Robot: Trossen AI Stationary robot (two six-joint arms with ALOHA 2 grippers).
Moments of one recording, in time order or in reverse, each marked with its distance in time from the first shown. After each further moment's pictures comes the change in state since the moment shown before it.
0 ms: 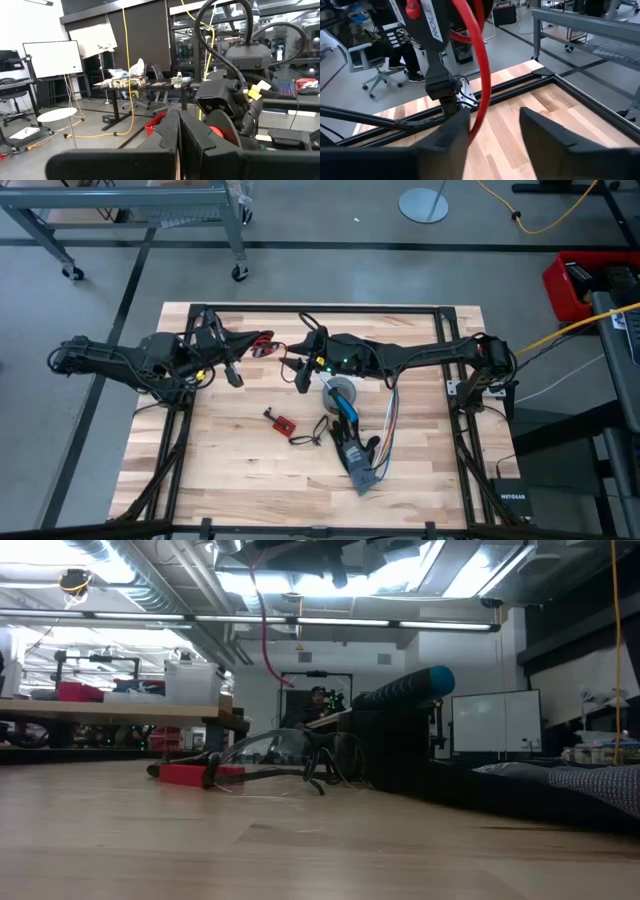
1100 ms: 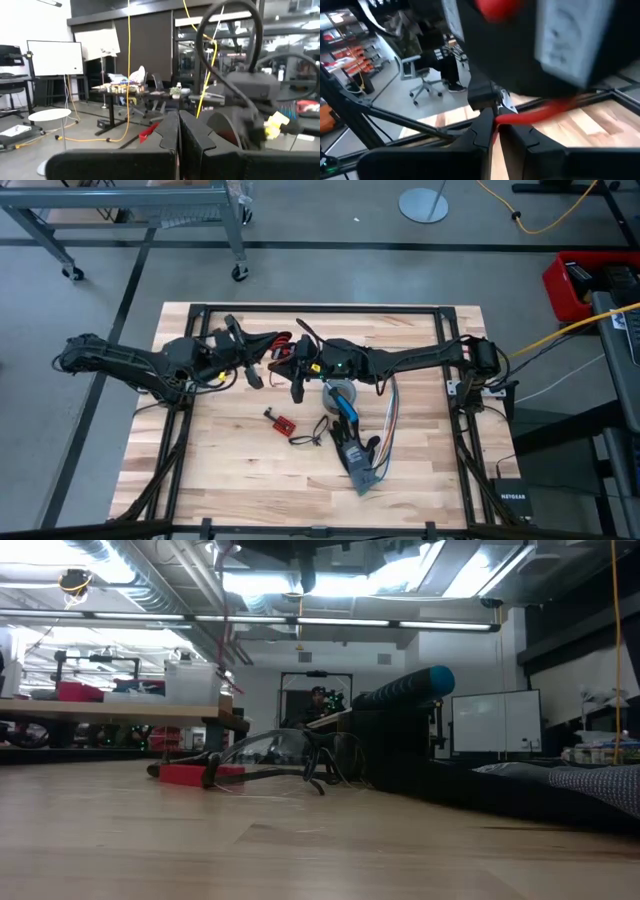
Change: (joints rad) left arm 0.001 0.193 0.001 0.265 -0.005 -0.052; right arm 0.002 0.094 -0.001 0.229 -0.196 0.013
